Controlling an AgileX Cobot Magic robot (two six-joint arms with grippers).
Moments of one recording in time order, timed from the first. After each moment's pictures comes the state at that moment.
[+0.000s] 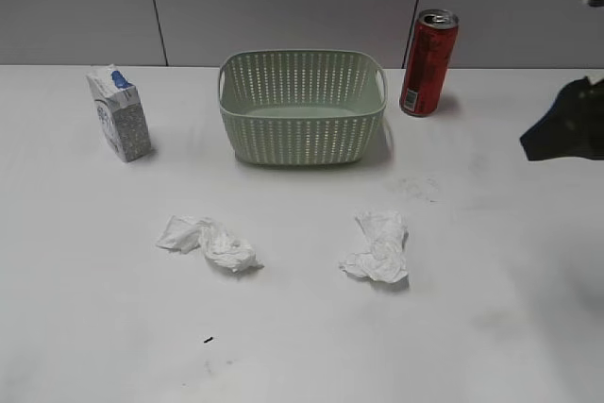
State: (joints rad) left arm -0.21 0.22 -0.52 -0.10 1.04 0.19; right arm 0.20 1.32 -0.93 0.29 0.74 -0.43
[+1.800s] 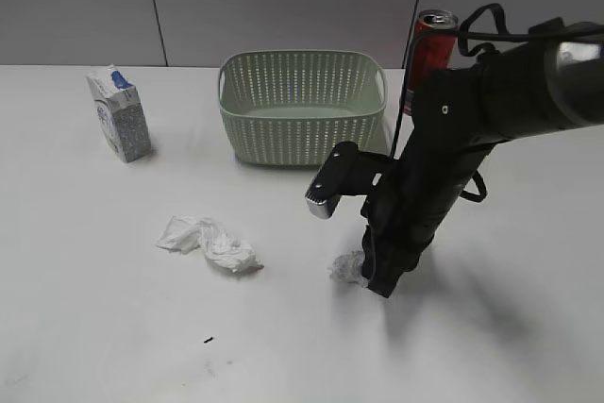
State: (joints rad) left arm -0.21 -0.01 -0.51 -0.11 1.04 0.18; right arm 0.59 1.98 -1.09 0.21 0.60 -0.73
